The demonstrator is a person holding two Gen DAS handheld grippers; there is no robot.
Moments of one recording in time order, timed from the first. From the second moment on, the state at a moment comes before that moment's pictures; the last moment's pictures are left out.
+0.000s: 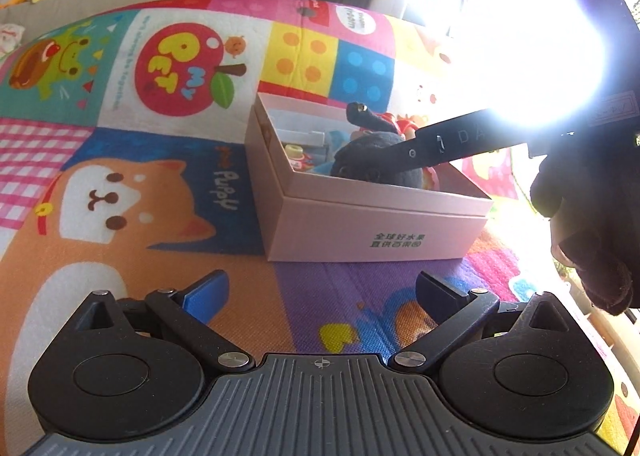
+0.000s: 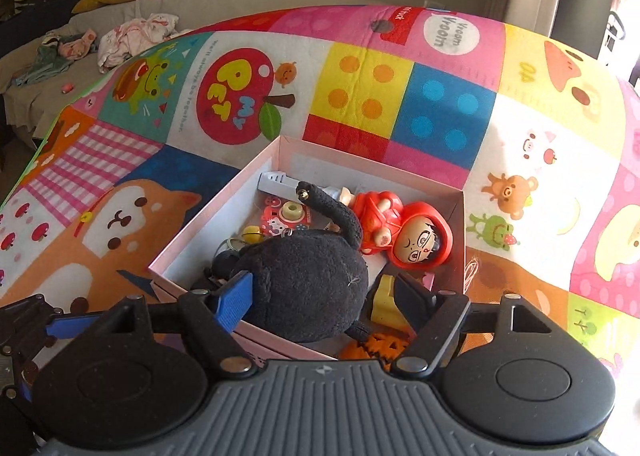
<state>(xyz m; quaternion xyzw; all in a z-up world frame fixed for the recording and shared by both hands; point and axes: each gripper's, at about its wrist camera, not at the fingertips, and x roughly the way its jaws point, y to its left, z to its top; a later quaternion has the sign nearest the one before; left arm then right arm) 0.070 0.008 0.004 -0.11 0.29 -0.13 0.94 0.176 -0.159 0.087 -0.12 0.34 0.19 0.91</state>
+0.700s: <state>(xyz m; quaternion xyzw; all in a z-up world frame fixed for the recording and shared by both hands) 0.071 0.011 0.004 -0.12 0.29 -0.14 0.94 0.282 -0.193 0.072 0.16 0.41 0.15 0.89</state>
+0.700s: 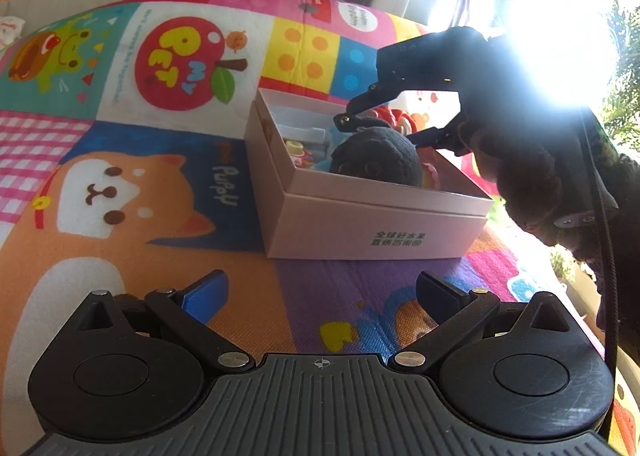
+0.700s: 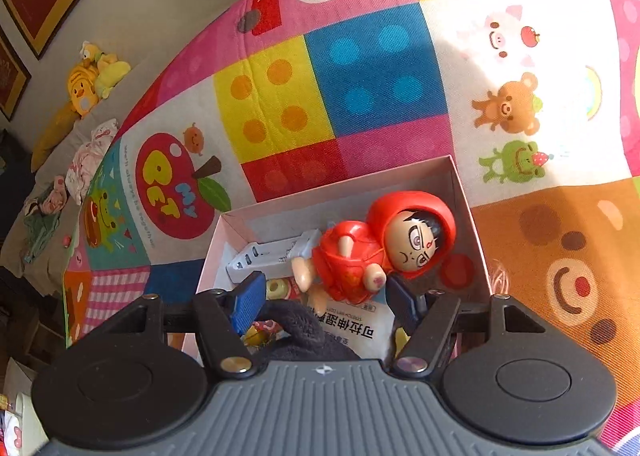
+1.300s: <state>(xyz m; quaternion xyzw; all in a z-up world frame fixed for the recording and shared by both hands) 0.074 0.010 0.004 -0.12 0.30 -0.13 0.94 0.134 -0.275 0.087 0.12 0.32 0.14 0.93</state>
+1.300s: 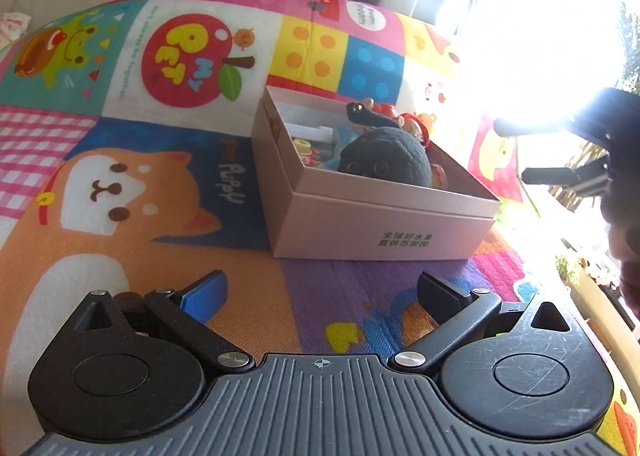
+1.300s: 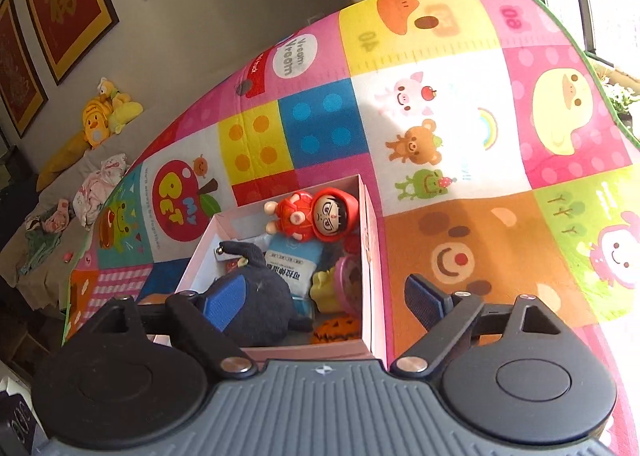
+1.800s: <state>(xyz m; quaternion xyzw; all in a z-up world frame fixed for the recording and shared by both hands) 0.016 -0.003 0.011 0.01 0.29 -0.05 0.96 0.034 -0.210 0.001 -0.06 0.39 0.13 0.91</state>
